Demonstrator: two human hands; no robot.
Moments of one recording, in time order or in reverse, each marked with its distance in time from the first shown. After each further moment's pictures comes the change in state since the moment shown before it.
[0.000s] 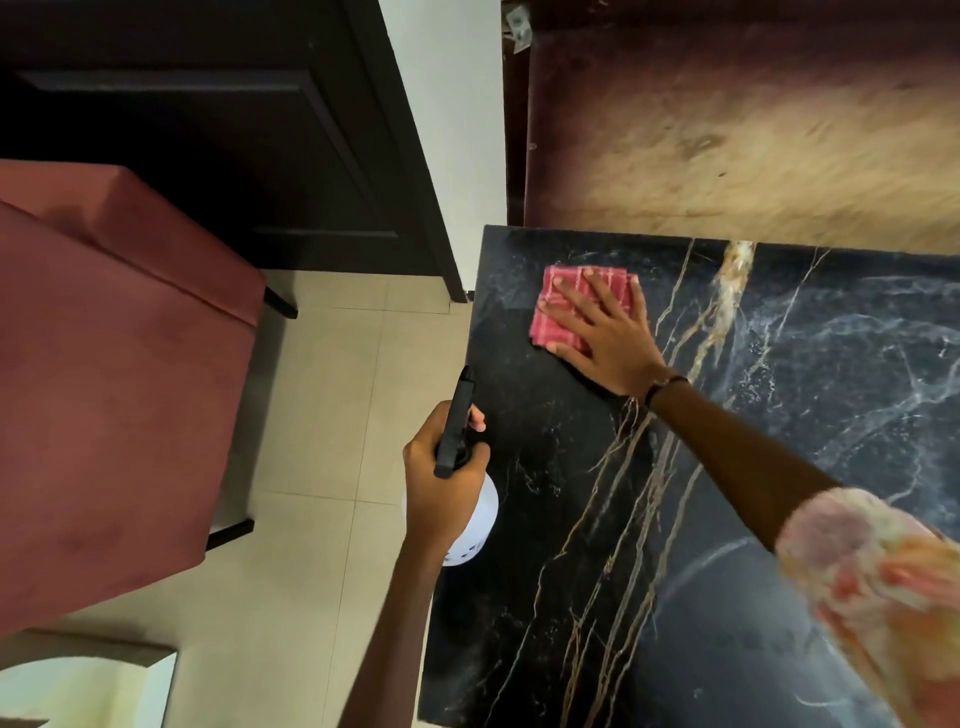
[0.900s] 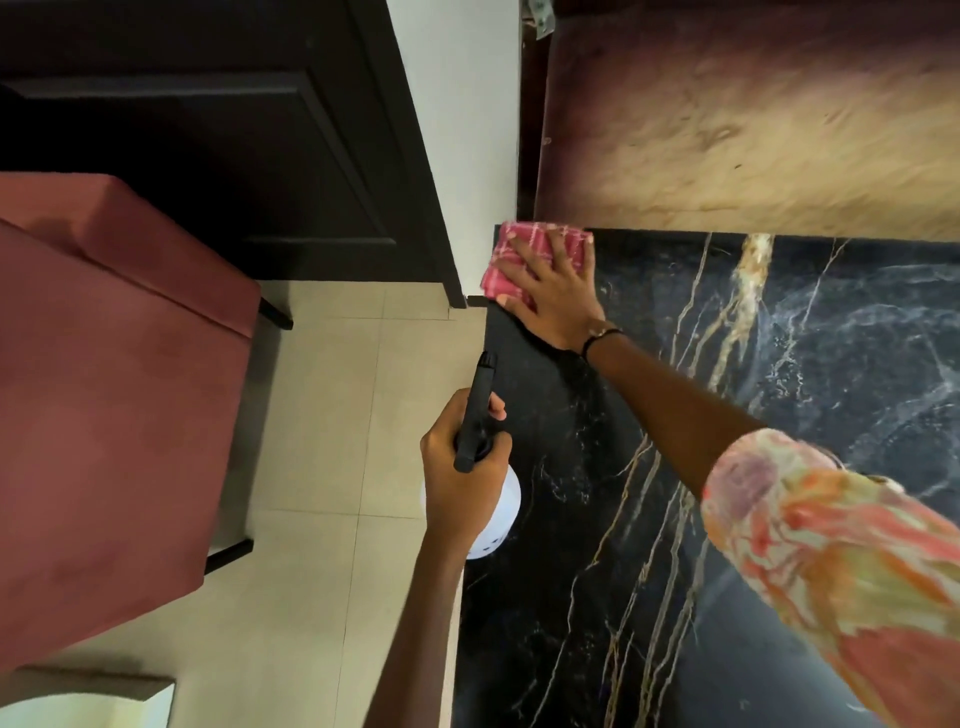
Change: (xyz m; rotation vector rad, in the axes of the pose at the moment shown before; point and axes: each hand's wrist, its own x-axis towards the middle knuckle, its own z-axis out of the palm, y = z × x) left_hand 0.017 -0.004 -0.008 -0.047 -0.016 0.050; right_hand 0.087 -0.052 -0.001 -0.005 0.030 0.088
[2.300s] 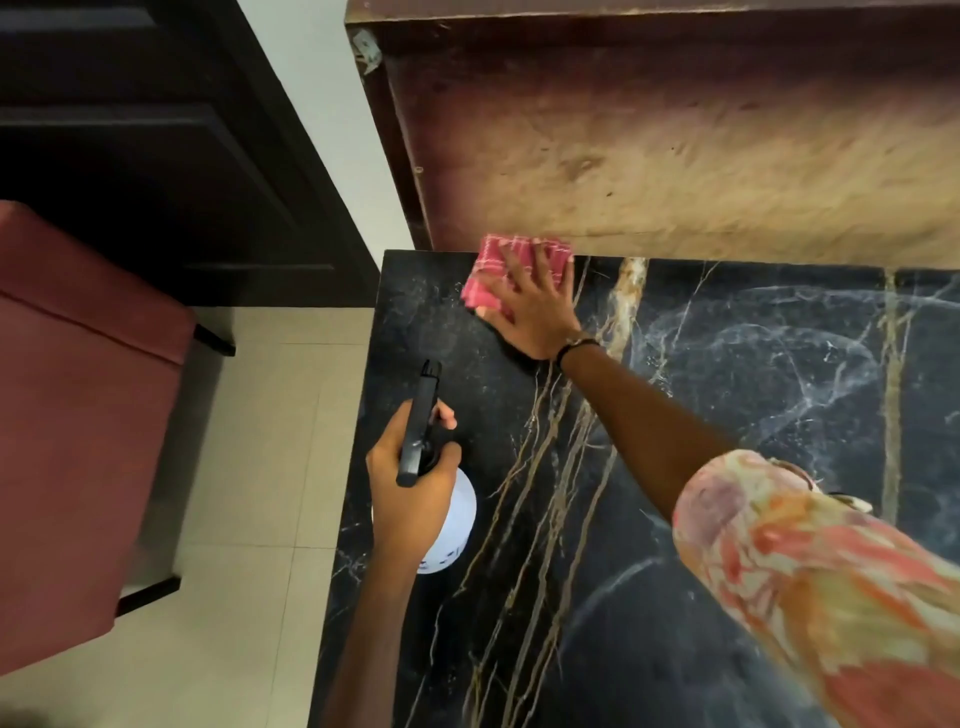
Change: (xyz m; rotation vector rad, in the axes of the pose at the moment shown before) left_hand -0.022 0.028 0.099 0.011 0.046 -0.148; right_hand -0.046 0.111 -0.007 0.023 0.008 0.090
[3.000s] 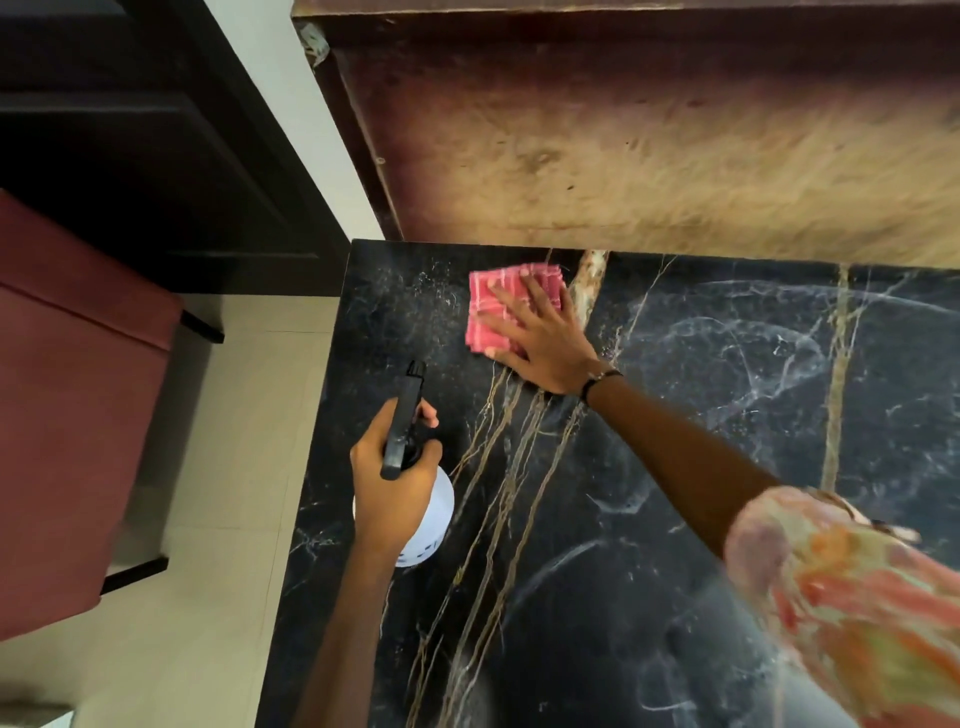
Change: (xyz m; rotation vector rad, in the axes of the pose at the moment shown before) left_hand -0.024 0.012 0.032 0.070 0.021 -0.009; right_hand -0.071 0.053 0.001 -0.051 -0.012 -0.246
